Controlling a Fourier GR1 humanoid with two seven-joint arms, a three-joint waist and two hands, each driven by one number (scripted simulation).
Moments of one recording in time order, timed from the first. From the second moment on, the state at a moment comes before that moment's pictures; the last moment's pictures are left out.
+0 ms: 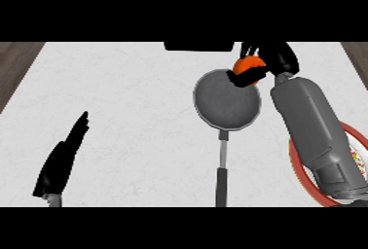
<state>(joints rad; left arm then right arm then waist) 0.05 0.19 0.00 -1.58 -0.20 0.00 0.12 -0.91 -0.19 -0.09 -0.78 0.82 -0.03 -0.02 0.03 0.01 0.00</state>
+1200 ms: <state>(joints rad) 0.02 0.19 -0.01 -1.62 -0.20 -0.03 0.15 -1.06 -0.01 -0.36 -0.30 0.59 -0.18 -0.16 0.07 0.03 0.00</state>
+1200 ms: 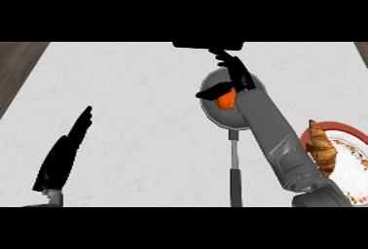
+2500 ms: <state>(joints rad) 0.04 0.19 0.02 -1.61 -0.20 -0.03 0.14 -0.86 -0.53 -0.65 -0.25 0.33 0.00 -0.49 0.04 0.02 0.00</state>
